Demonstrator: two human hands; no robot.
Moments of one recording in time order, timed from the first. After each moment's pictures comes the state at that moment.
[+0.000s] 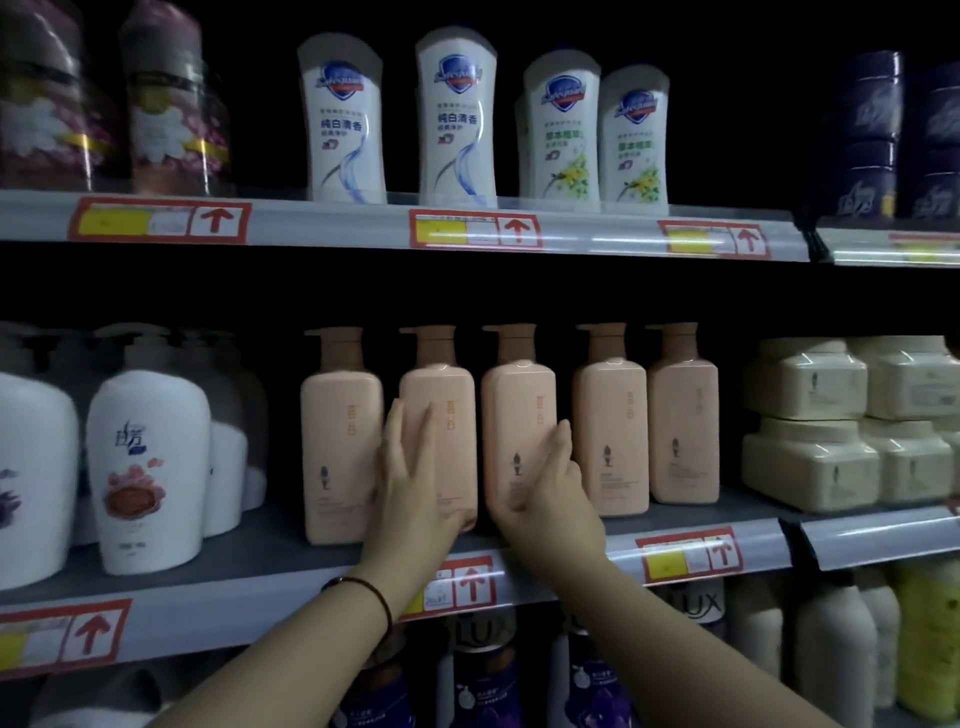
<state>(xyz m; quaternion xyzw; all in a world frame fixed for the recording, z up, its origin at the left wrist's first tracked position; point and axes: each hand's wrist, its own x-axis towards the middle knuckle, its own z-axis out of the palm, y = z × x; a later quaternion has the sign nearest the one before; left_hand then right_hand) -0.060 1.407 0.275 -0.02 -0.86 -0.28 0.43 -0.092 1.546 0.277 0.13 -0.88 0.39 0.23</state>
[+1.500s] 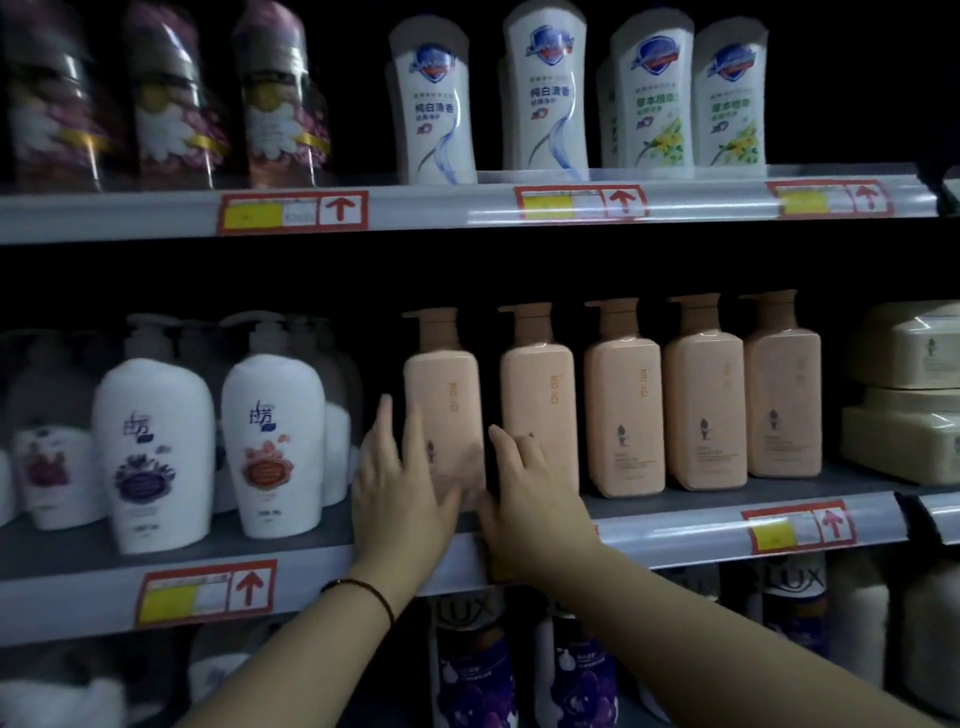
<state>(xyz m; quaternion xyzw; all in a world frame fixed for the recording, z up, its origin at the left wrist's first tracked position) -0.016 1.322 0.268 0.10 -0.87 -0.11 0.48 -0.051 1.456 0.273 0.34 -0.86 0.25 0.30</state>
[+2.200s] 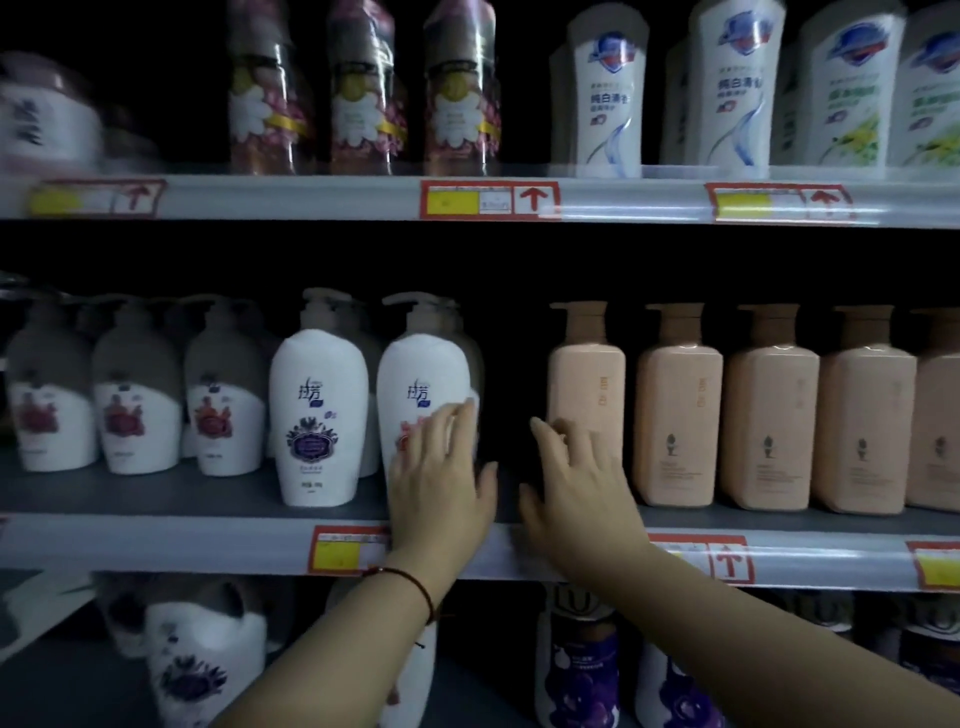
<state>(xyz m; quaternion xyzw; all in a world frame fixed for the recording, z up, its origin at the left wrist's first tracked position) 0.032 1.237 0.268 0.09 -0.84 -0.06 0.53 -0.013 1.374 0.275 0.33 -0.85 0.18 0.36</state>
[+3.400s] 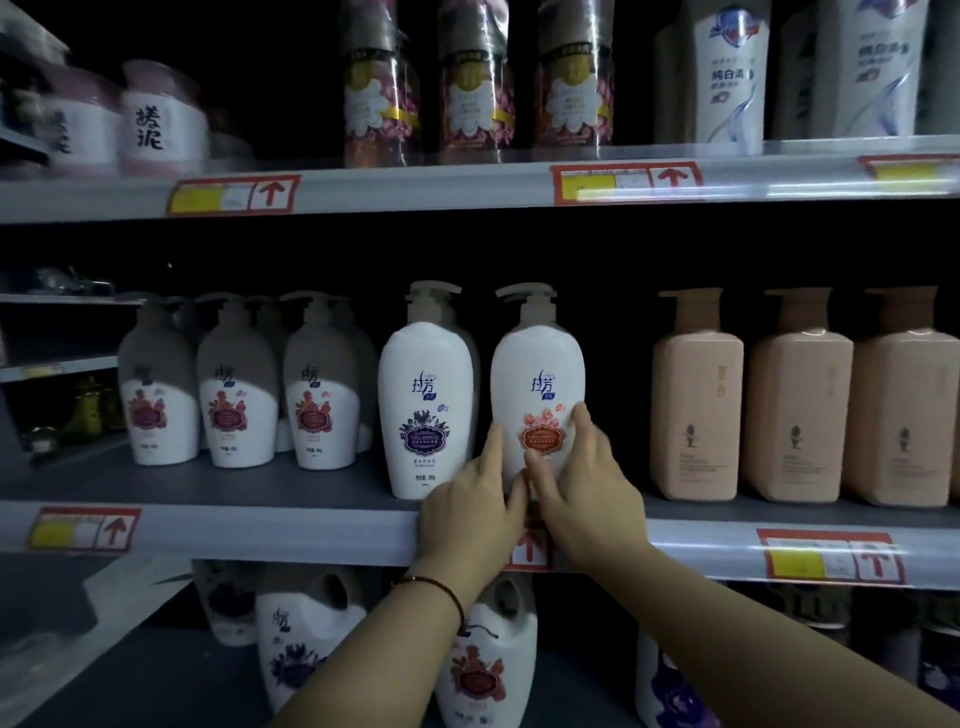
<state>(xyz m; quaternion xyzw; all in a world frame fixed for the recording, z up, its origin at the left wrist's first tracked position) 0.073 1.163 0.254 0.12 -0.90 -0.09 0.41 0.016 1.276 0.262 0.28 -0.85 0.37 0.25</state>
